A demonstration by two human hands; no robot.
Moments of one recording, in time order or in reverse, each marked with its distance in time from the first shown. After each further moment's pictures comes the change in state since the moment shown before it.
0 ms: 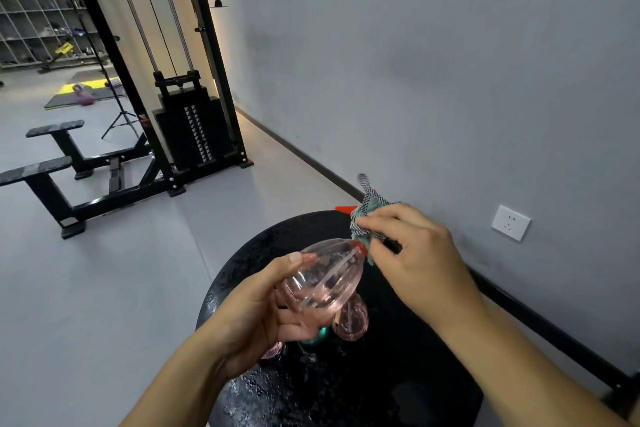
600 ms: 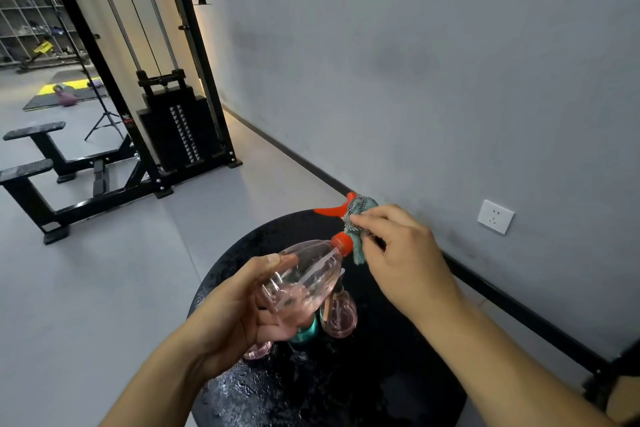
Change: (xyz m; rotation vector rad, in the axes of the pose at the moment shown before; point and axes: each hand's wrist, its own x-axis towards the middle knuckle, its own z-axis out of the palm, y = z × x) left_hand 0.006 -0.006 -0.015 0.006 0.002 -0.003; right_hand -0.002 0.008 0.002 -0.050 -0.009 0.052
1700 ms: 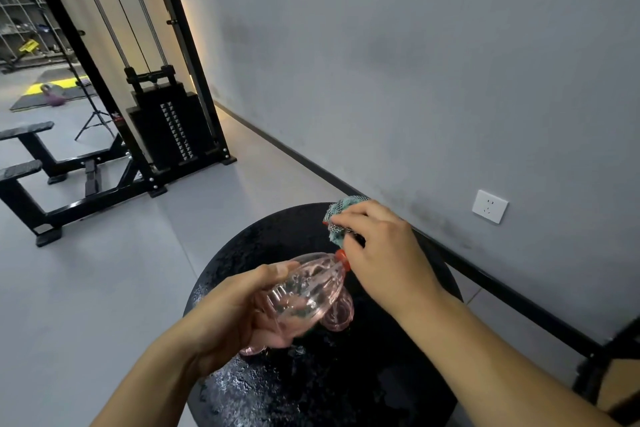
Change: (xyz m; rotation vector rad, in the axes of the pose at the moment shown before) left_hand 0.003 0.000 0.002 0.205 -0.079 -0.081; right_hand -0.001 -0.010 0.010 -0.014 -0.069 0.011
